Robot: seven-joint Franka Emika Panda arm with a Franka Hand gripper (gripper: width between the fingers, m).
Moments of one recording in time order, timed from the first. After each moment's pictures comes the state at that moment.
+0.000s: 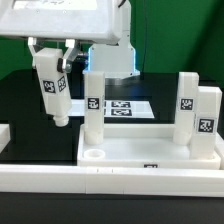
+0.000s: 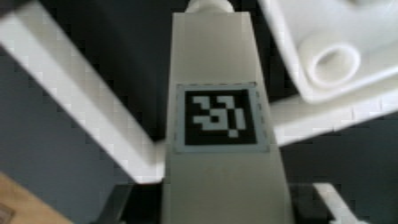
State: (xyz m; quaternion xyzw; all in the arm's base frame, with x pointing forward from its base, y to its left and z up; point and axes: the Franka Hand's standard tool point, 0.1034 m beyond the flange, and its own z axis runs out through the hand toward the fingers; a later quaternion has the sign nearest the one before) arm 0.558 -0.124 0.139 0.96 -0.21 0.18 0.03
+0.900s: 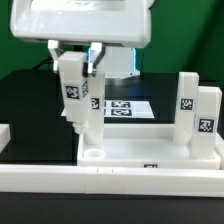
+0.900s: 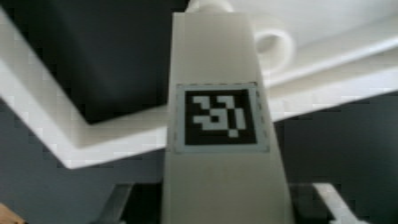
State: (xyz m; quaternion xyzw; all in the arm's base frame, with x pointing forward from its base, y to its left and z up) arm 0.595 -0.080 0.142 0.97 -0.17 0.18 0.03
